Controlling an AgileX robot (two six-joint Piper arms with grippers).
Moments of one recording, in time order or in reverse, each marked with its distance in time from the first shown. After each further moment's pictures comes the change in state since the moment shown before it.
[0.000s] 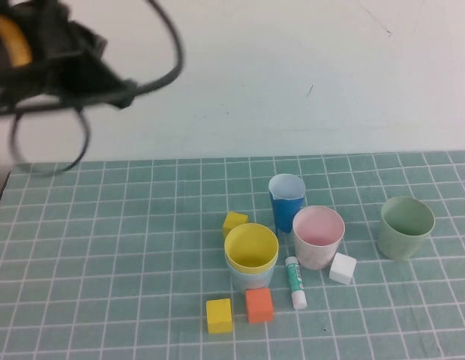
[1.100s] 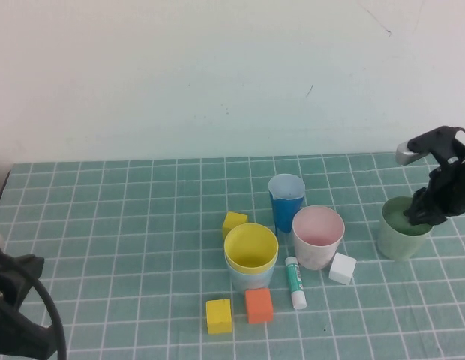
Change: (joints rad) right arm 0.002 1.064 -0.582 0.234 -0.137 -0.154; left arm 0.001 -0.593 0.765 -0.017 -0.073 -0.177
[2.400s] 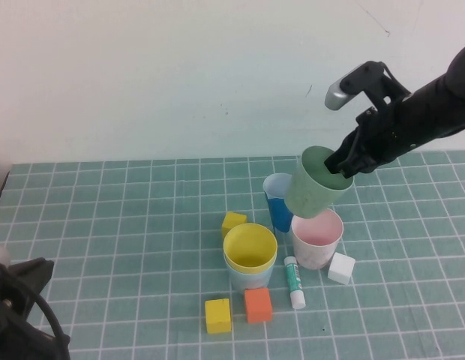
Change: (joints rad) right arm 0.203 -0.086 -0.227 0.189 0.247 -0.140; left arm 0.000 -0.021 0.069 0.016 -0.110 -0.016
